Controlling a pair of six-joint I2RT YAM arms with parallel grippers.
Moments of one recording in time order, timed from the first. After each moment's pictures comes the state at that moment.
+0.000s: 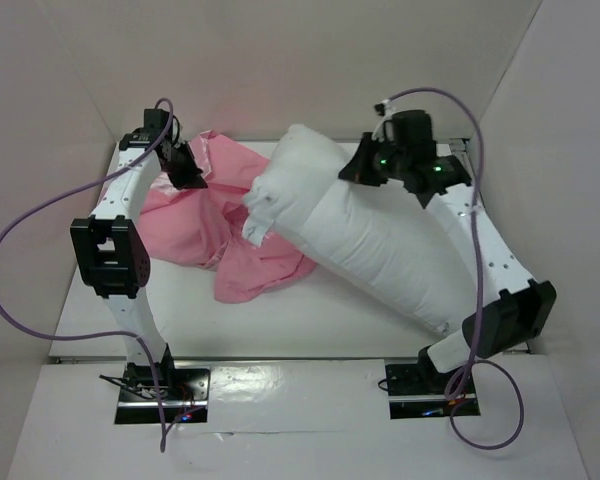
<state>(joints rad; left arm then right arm) 0.02 1.94 1.83 -0.89 0.23 -0.47 0.42 1.52 1.58 -0.64 -0.26 0.47</state>
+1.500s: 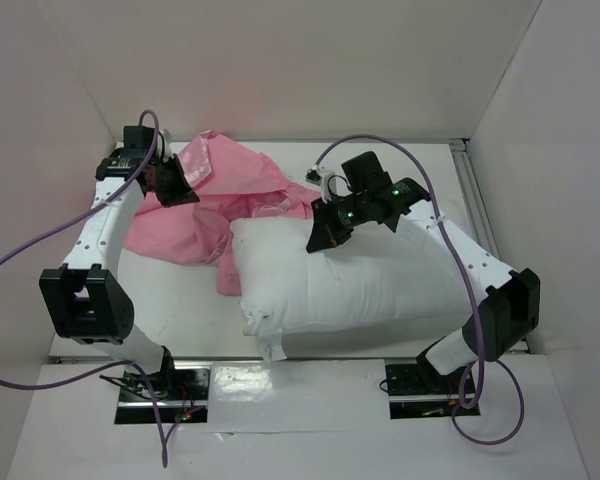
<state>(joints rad) 0.03 1.58 1.53 -0.85 0.24 -0.42 0.56 1.48 1.41 -0.81 -0.65 0.06</state>
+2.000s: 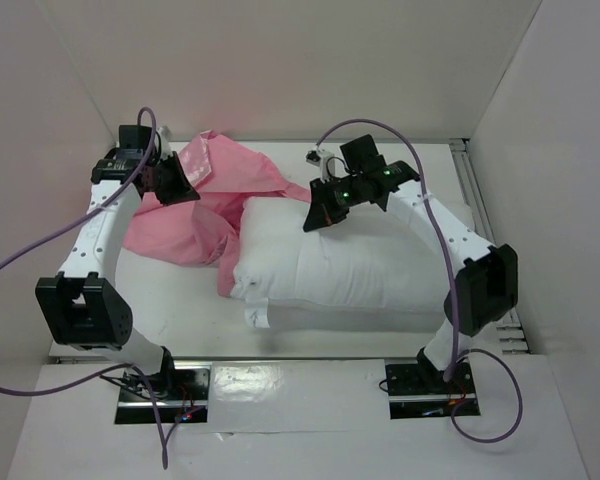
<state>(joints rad) 0.03 1.55 1.52 -0.85 0.27 -0.40 0.48 1.61 1.52 -0.78 -0.67 0.07</state>
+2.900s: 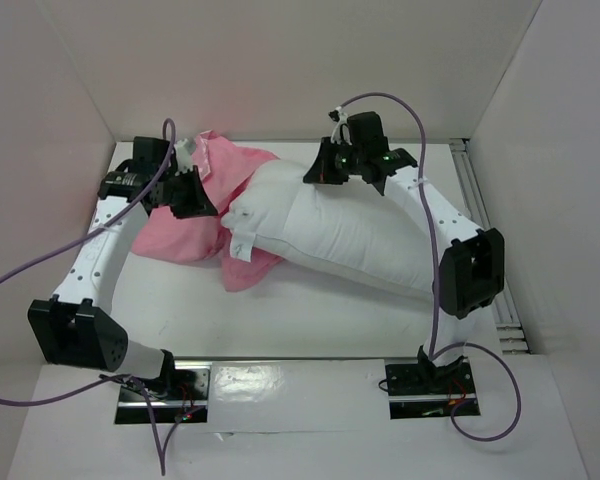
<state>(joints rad) -0.08 1.41 1.43 -0.90 0.37 -0.32 0.40 1.77 1.65 -0.47 -0.43 0.42</state>
